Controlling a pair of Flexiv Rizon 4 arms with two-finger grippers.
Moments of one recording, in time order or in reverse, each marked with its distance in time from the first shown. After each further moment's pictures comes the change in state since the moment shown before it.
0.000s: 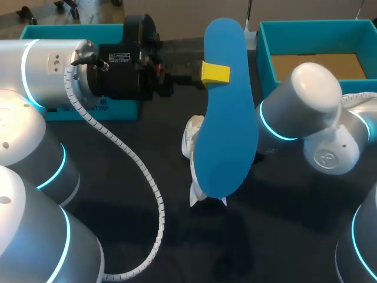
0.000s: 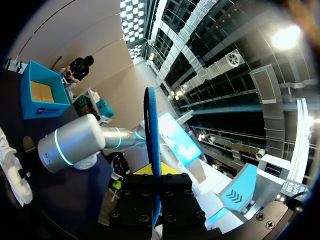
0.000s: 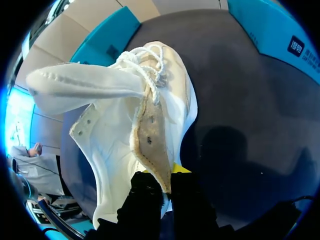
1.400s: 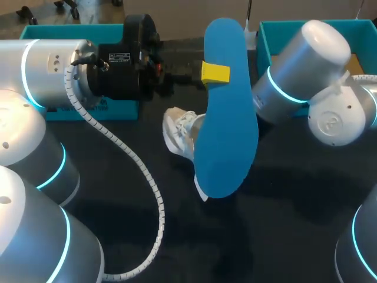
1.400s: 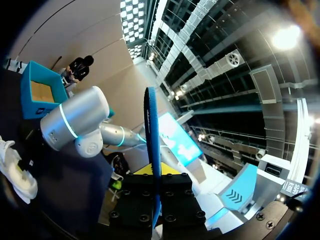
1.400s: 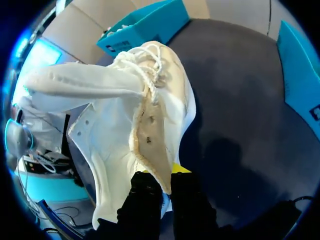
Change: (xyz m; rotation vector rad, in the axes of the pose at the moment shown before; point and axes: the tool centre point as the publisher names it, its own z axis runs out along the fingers) left arm 0.000 0.000 0.000 0.000 0.000 0.000; right arm 0.012 0.019 -0.045 0.119 0.096 -0.333
